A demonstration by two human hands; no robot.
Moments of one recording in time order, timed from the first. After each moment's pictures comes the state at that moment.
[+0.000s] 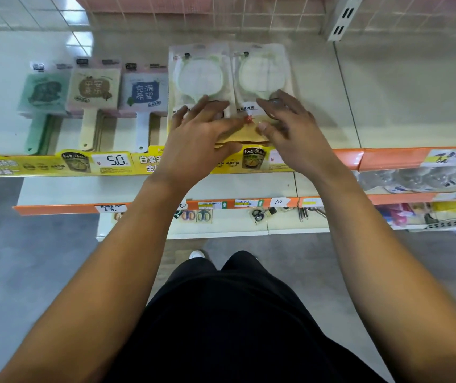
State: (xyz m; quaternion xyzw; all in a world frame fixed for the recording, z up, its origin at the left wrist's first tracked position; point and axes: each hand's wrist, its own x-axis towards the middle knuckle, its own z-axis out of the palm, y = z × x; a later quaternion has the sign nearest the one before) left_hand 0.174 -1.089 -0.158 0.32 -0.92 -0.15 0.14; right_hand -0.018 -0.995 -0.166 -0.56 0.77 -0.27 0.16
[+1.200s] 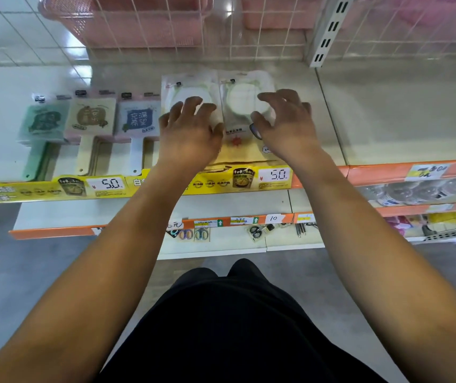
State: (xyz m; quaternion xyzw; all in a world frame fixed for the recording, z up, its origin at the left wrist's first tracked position) left_hand 0.140 -1.121 -0.157 0.43 -0.88 -0.08 0.18; right_hand -0.038 -1.039 -0.151 -0.48 0.84 -0.24 0.07
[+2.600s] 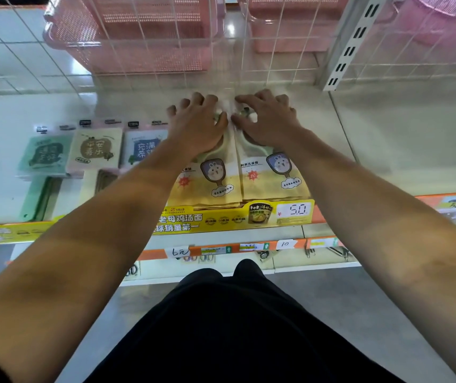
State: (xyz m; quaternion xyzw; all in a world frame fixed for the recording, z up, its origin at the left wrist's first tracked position) left_hand 0.094 -1.229 -0.171 0.42 -0.90 -0.07 0.08; right_hand -0.061 -1.145 -0.163 -0.55 0.82 -0.12 0.10
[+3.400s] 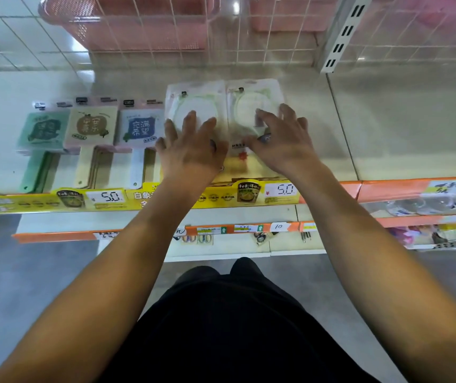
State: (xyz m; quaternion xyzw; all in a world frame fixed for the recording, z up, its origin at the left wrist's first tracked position) left_hand 0.135 -1.119 -0.162 0.52 -0.85 -0.11 0.08; right_hand -0.031 -1.053 -0.154 -0.48 0.85 -0.16 0.15
